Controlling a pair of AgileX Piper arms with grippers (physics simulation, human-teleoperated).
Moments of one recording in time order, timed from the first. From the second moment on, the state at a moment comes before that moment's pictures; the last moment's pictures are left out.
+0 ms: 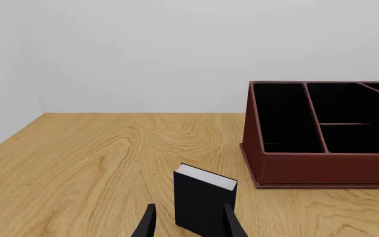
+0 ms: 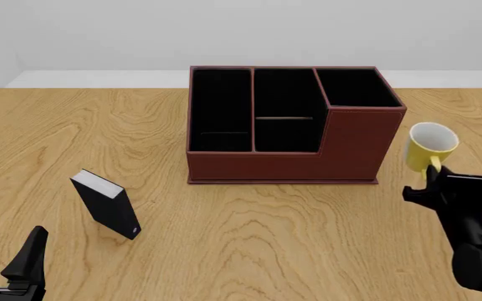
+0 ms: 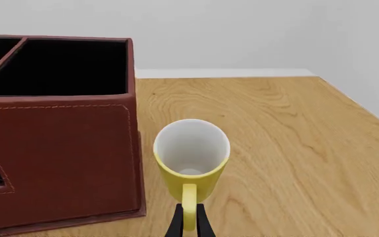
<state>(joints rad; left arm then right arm) 0.00 0.01 0.00 0.00 0.00 -0.22 1.64 -0.33 -1.10 -0.09</state>
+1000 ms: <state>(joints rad) 0.00 0.01 0.00 0.00 0.00 -0.23 1.87 -0.38 -1.21 -0.08</state>
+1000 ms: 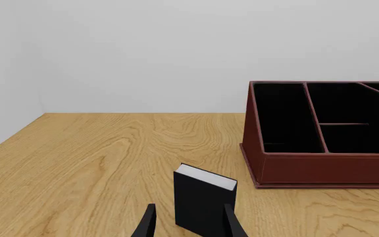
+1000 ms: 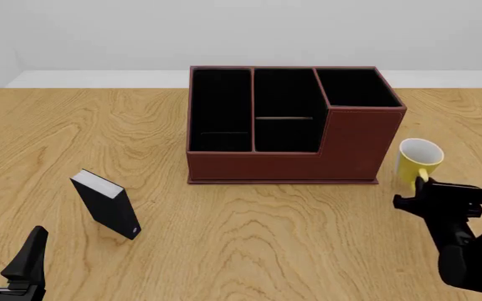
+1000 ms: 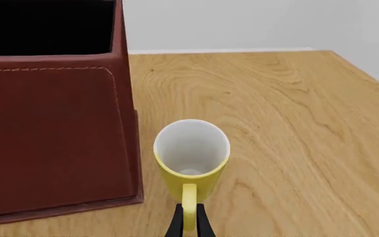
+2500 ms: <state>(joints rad) 0.00 0.01 0.00 0.00 0.00 -0.23 2.00 -0.43 -1.22 -0.06</state>
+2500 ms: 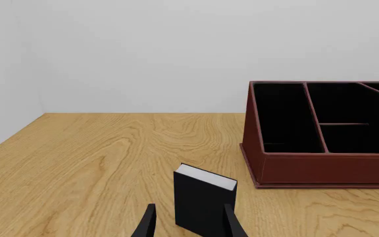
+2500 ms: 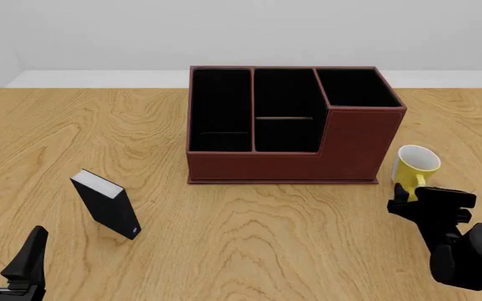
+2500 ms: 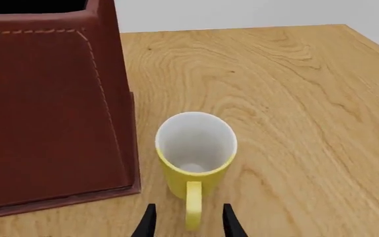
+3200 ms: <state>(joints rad) 0.00 0.01 0.00 0.00 0.00 -0.21 1.85 -0.32 -1.22 -0.08</state>
